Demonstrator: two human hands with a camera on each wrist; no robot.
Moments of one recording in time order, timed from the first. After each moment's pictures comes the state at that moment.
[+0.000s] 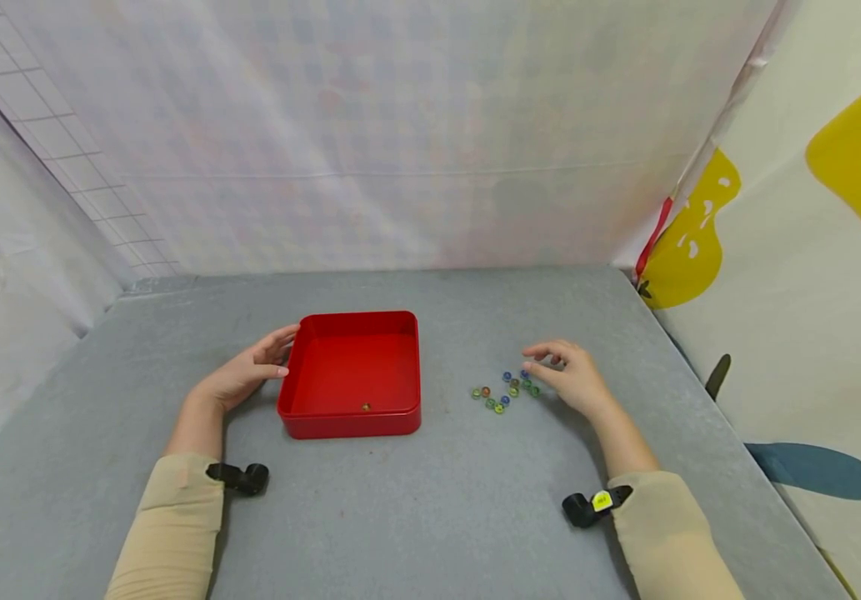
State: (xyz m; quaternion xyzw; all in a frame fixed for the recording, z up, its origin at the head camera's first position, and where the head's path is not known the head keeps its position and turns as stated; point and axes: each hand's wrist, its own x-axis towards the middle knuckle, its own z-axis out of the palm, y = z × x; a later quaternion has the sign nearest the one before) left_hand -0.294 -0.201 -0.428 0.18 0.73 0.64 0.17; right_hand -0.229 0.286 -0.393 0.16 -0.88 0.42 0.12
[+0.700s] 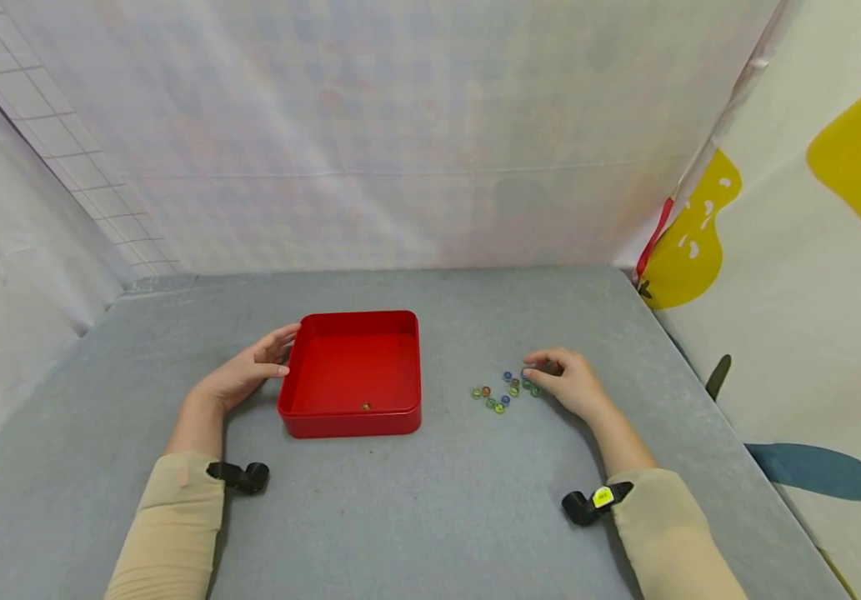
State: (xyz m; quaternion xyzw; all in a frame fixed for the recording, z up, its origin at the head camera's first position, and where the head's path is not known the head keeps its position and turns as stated) left_hand -0.296 -0.202 -0.430 0.18 0.73 0.64 0.17; right_hand -0.261 0.313 -0.442 0.13 -0.90 0.41 0.09
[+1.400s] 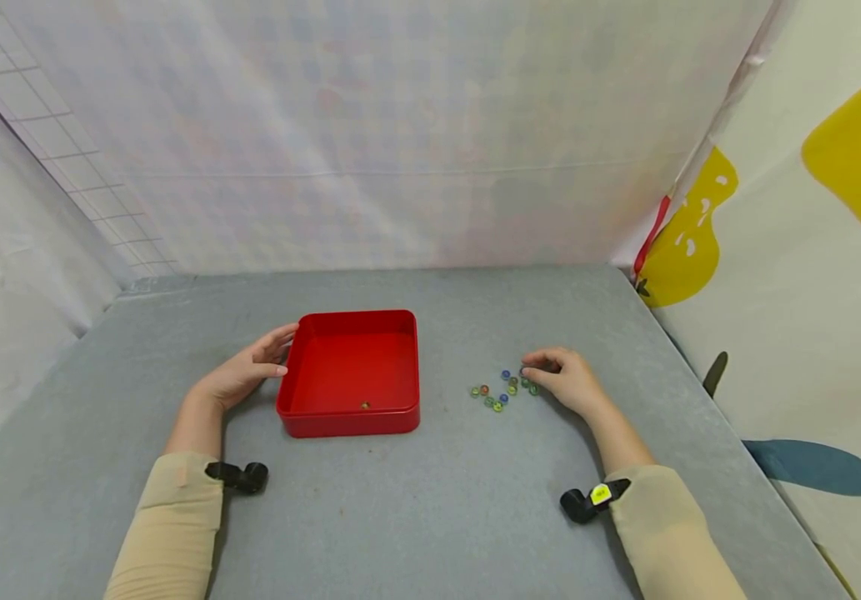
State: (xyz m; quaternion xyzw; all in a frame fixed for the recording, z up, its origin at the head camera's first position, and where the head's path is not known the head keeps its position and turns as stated) left_hand -0.295 -0.202 -0.428 0.19 0.73 0.64 0.17; right_hand -0.262 0.316 -0.442 0.12 -0.91 0.40 0.06
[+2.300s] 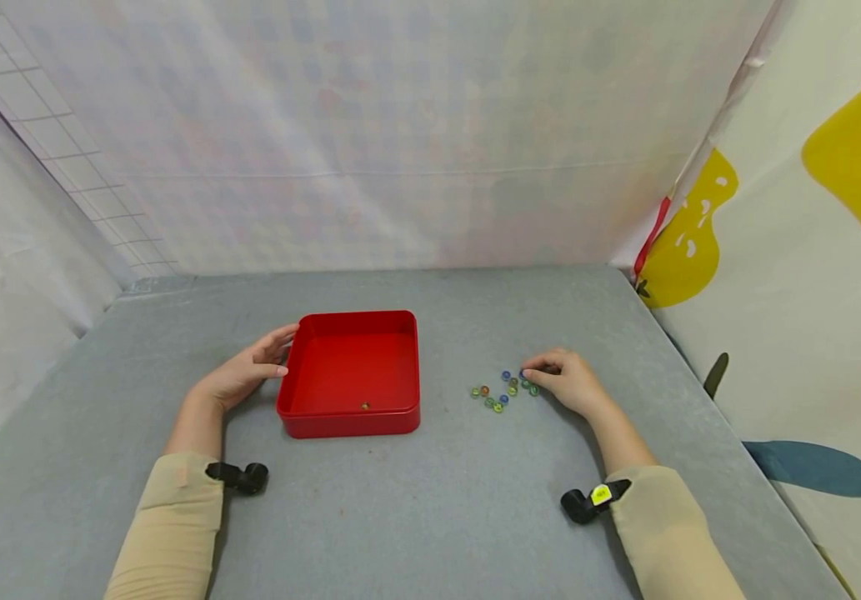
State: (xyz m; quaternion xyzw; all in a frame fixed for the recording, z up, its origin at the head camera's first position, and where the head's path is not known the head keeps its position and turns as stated) left_hand -0.297 -0.203 -0.430 0.20 0.72 0.64 0.17; right_hand -0.261 0.317 -0.439 0.13 -0.91 0.38 0.04
